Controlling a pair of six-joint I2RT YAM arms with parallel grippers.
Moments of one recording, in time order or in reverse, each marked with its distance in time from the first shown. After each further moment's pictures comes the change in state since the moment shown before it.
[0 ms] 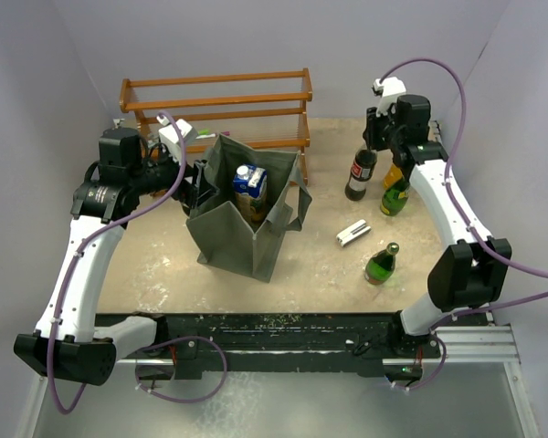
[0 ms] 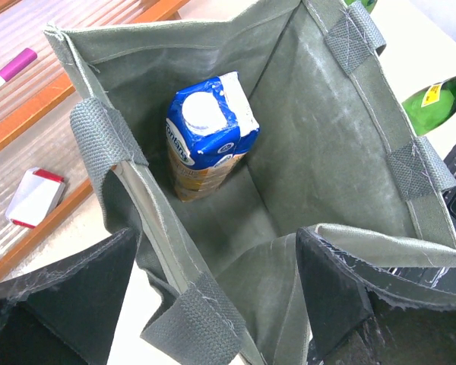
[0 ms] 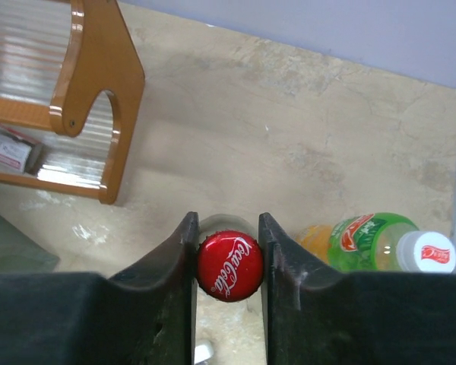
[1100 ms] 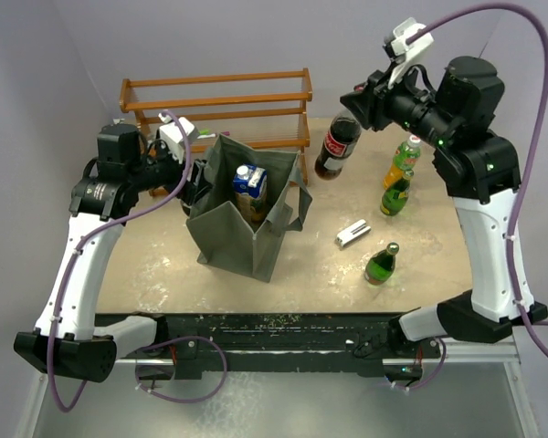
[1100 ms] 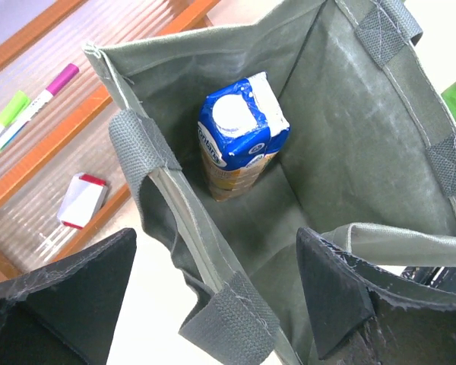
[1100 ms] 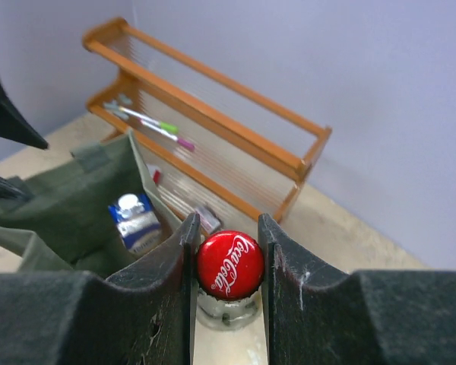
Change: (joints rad) left arm 0.000 0.018 0.033 -0.017 -0.058 0.103; right arm 0.246 -0.164 0.632 -0.443 -0.226 -0.010
